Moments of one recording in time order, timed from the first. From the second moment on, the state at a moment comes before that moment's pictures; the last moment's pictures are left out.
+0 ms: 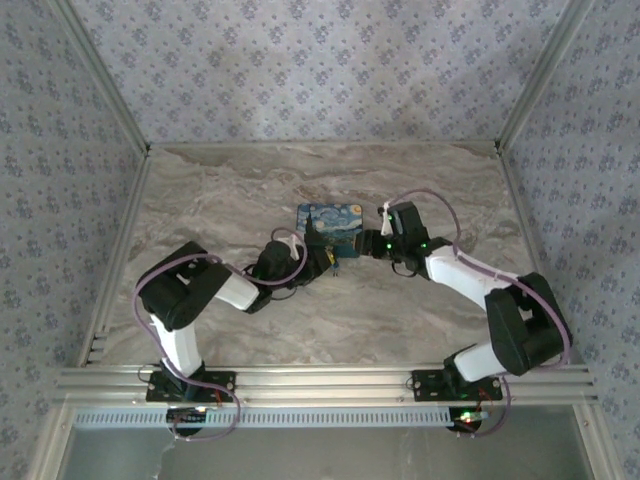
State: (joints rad) left arm -0.73 1.82 0.54 0.88 0.29 -1.18; right arm 0.43 1.47 0.79 -0.10 -0.21 0.49
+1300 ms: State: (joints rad) left arm -0.67 0.91 0.40 -0.07 -0.06 -1.02; right arm 0.81 1.54 0.83 -0.19 0.13 0.43
